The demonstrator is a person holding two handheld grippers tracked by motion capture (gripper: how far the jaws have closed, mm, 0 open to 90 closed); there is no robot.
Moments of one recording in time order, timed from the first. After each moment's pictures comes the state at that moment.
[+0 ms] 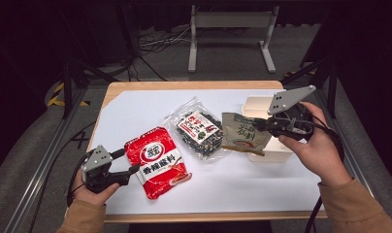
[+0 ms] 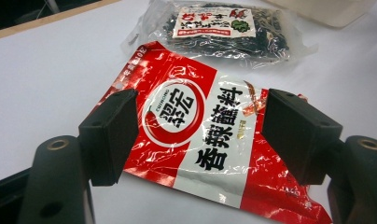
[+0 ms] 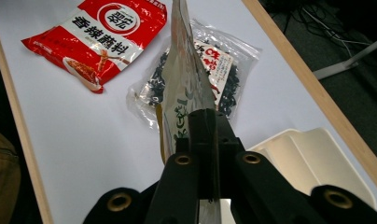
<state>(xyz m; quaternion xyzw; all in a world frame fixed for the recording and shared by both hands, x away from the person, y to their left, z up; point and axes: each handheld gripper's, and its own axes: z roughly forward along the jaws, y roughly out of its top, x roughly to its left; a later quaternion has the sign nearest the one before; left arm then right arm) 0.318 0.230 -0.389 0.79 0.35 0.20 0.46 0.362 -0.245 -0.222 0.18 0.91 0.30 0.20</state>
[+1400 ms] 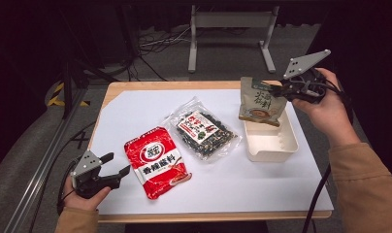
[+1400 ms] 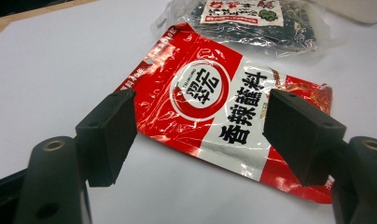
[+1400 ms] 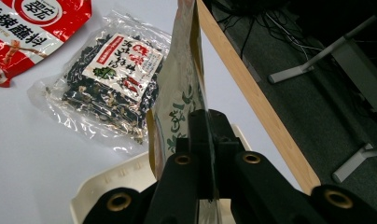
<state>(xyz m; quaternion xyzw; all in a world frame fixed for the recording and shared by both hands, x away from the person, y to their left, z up) 0.306 0.250 -0.396 0.78 0.40 0.21 0.44 0.441 -0.295 -0.199 0.18 0.91 0.29 0.25</state>
